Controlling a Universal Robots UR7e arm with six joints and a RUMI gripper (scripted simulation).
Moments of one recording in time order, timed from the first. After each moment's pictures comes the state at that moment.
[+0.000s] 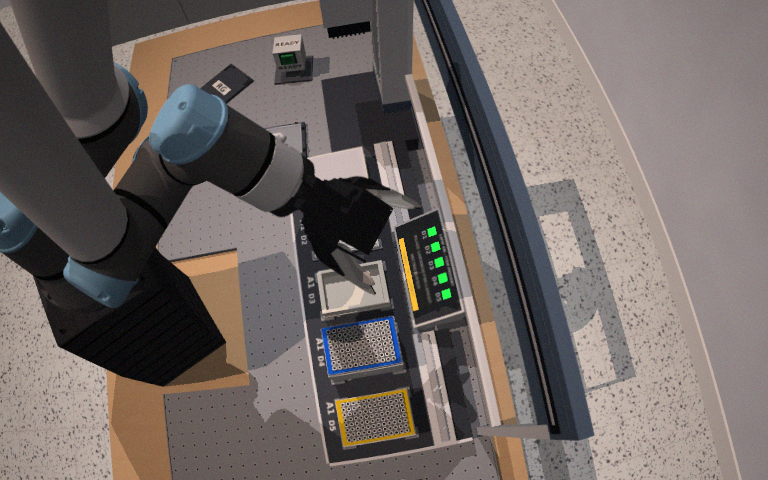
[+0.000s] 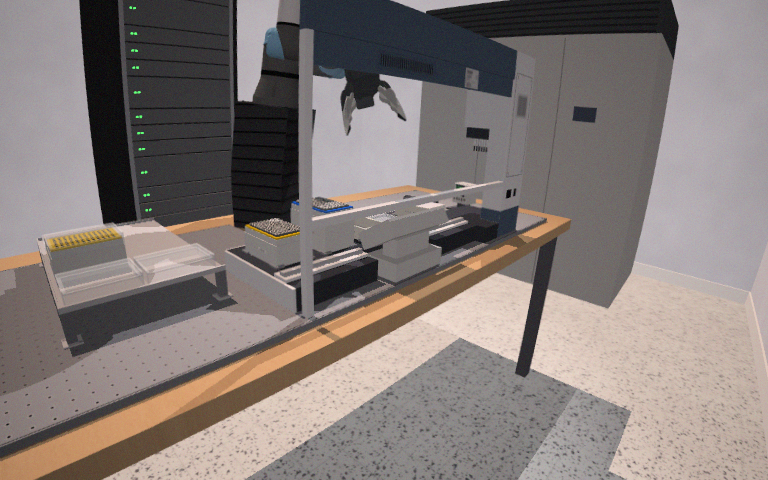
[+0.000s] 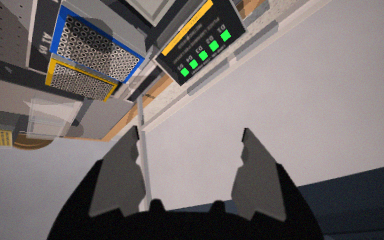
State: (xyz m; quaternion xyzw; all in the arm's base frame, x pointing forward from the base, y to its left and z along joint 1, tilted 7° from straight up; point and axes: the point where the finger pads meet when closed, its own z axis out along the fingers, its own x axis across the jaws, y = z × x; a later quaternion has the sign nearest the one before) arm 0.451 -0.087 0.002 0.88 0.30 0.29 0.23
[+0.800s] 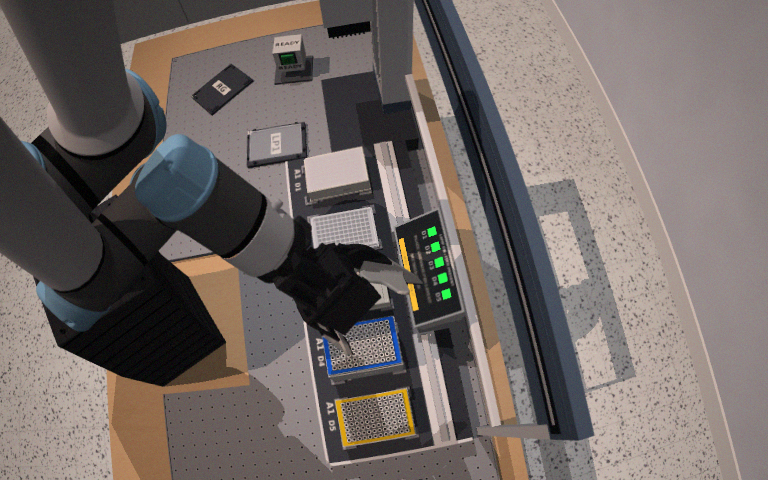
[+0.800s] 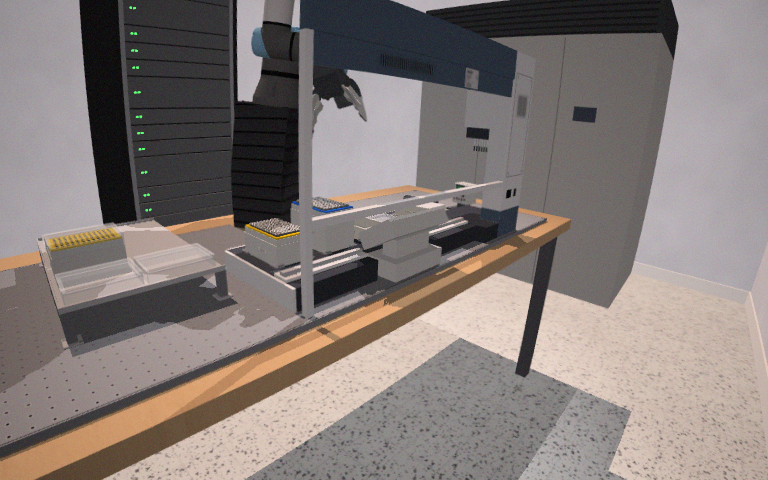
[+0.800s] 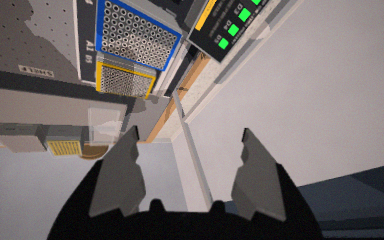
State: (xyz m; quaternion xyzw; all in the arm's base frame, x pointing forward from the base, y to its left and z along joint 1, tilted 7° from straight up) arm 0.411 -0.172 -0.013 0.92 0.16 0.27 0.22
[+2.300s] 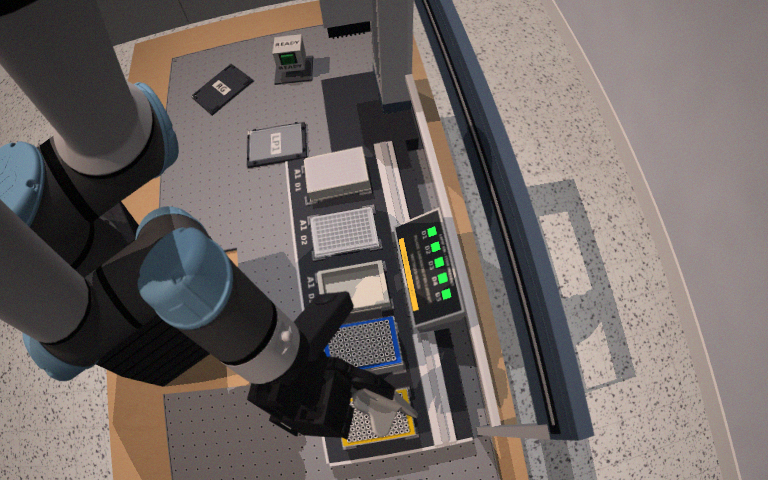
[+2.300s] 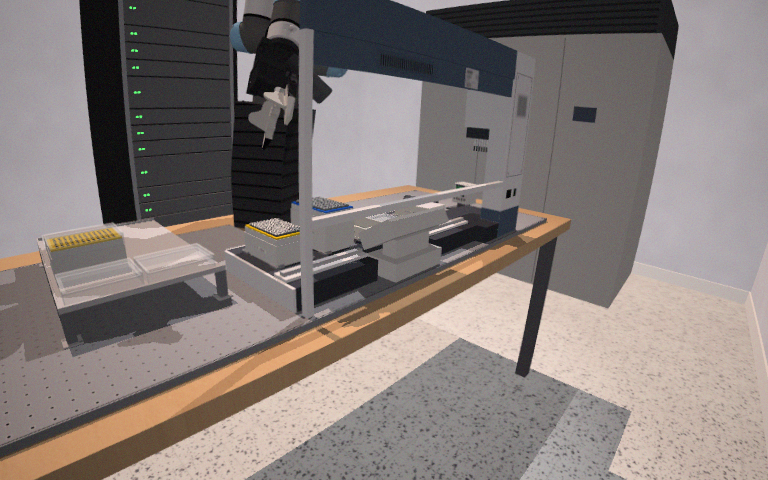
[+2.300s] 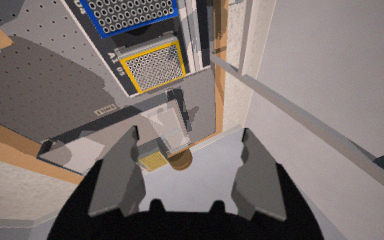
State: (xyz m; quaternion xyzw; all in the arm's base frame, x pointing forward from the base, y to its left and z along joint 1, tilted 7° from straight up) arm 0.358 -0.289 -0.040 0.94 -0.19 0.23 0.16
